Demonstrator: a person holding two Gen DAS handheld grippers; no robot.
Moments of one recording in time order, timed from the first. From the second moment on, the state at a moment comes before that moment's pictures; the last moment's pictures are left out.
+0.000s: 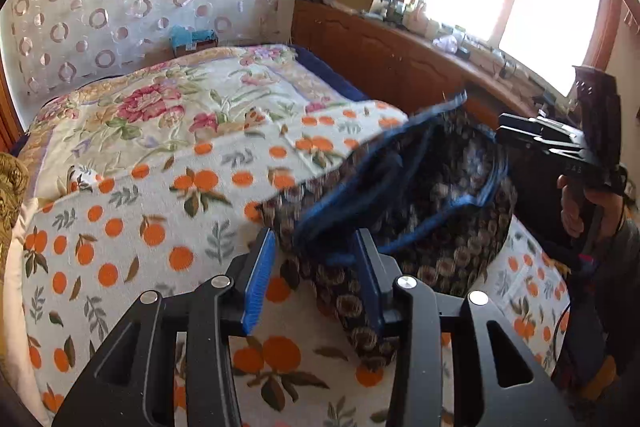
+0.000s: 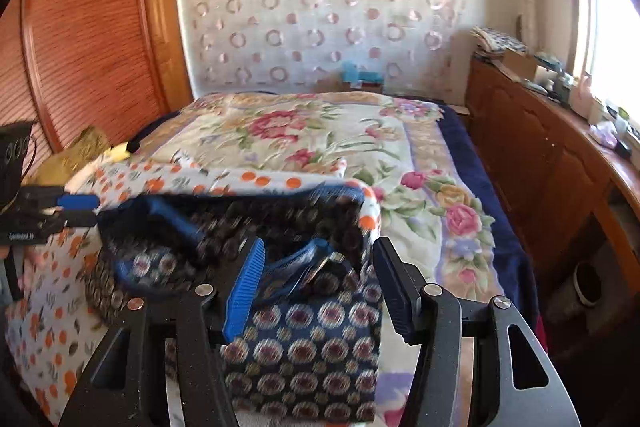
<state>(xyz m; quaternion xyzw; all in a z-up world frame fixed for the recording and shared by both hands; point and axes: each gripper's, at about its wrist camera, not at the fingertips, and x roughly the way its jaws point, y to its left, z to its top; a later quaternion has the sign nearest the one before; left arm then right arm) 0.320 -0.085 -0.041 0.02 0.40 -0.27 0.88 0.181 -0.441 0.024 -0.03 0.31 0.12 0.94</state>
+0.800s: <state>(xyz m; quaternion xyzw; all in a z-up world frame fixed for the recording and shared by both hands) 0.367 -0.111 -0.069 0.03 0.43 -0.27 0.86 0.245 -0.434 -0.006 -0.04 0.36 0.08 0.93</state>
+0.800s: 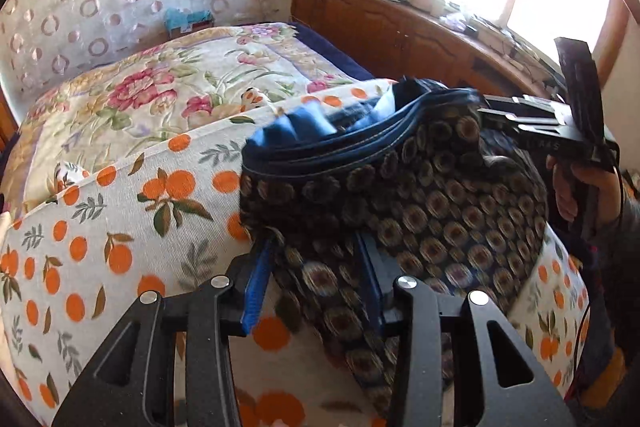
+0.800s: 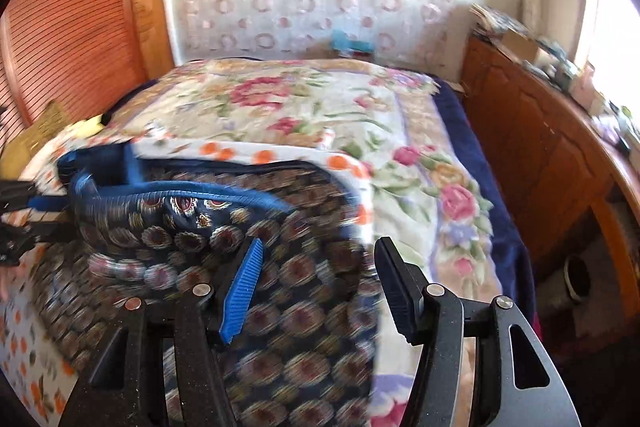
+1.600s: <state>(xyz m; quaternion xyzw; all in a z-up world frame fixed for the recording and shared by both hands) 0.371 -0.094 -0.053 0.02 0.40 -0.22 0.89 0.250 -0.450 -0.017 0.01 0.39 0.10 0.92</state>
